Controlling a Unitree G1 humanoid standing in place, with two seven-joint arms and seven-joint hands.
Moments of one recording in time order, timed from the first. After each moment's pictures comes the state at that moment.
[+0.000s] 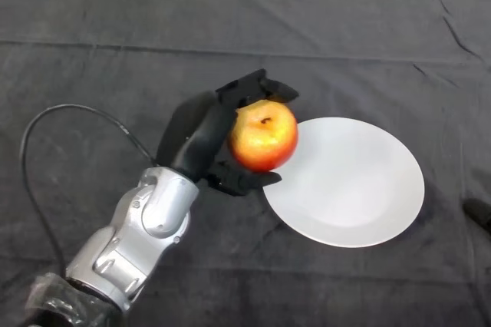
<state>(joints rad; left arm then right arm) -0.50 0.24 -0.52 0.41 0.29 -0.28 0.24 -0.52 -0.60 -0.50 1.20 0.52 0.72 1.15</state>
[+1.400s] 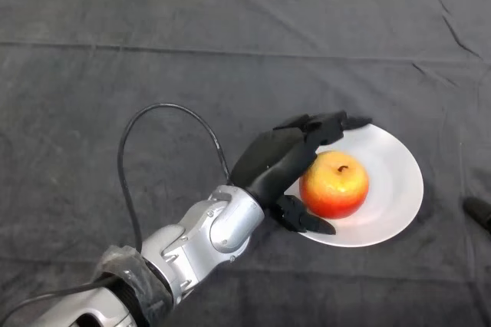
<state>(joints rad) -0.69 0.21 -0.82 0.67 0.20 -0.36 0.32 -0.52 -0.60 -0.50 1.20 0.52 0.72 1.15</state>
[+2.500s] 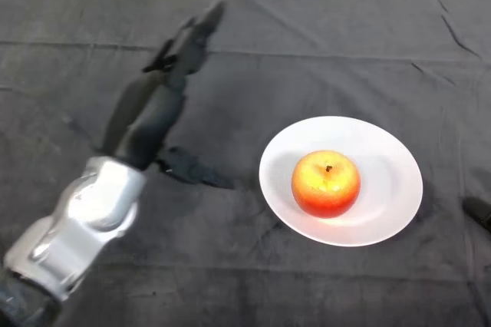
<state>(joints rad) -0.41 0.56 -0.35 0.35 0.14 -0.45 0.38 -0.52 -0.60 -0.50 1.20 0.52 0.72 1.16</state>
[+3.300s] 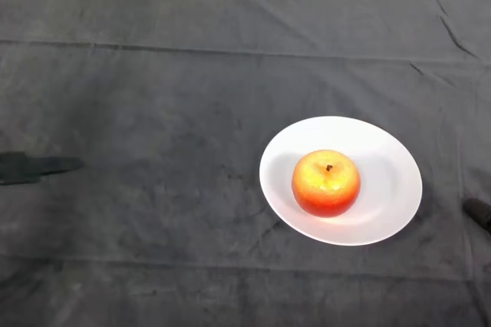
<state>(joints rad) -0.21 0.65 0.11 0.52 -0.02 -0.64 0.48 -0.52 -0.60 -0.50 1.20 0.52 0.72 1.16</state>
